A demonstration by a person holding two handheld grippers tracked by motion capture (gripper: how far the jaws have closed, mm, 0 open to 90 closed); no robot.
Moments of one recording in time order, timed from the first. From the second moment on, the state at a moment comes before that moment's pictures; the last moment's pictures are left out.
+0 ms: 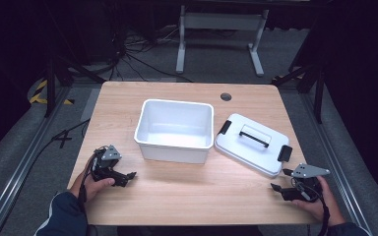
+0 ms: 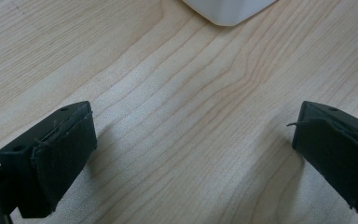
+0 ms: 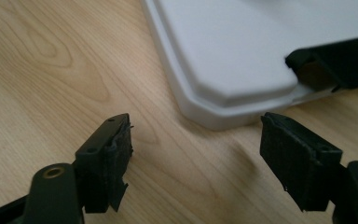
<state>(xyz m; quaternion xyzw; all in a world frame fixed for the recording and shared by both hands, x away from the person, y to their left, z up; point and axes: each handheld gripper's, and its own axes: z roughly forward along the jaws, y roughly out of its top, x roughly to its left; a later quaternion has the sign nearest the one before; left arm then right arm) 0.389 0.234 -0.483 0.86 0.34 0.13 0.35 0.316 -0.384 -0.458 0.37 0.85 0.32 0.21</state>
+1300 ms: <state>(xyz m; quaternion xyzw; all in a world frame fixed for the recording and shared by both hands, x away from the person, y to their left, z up) 0.388 0.234 -0.482 0.86 0.35 0.13 0.35 0.318 -0.392 -0.468 0.39 0.83 0.36 0.19</state>
